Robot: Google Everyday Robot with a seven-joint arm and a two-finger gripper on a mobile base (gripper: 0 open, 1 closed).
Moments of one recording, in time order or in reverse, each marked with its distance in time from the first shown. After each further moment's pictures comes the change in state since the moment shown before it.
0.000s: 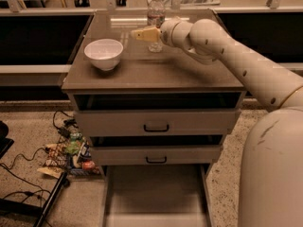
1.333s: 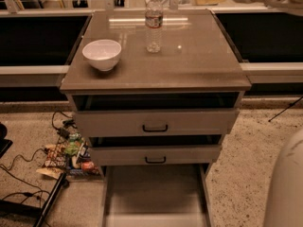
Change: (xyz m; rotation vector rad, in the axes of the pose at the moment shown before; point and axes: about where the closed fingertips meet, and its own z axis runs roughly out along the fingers) arm -0.123 -0.109 -0.162 0.036 0.052 -0.237
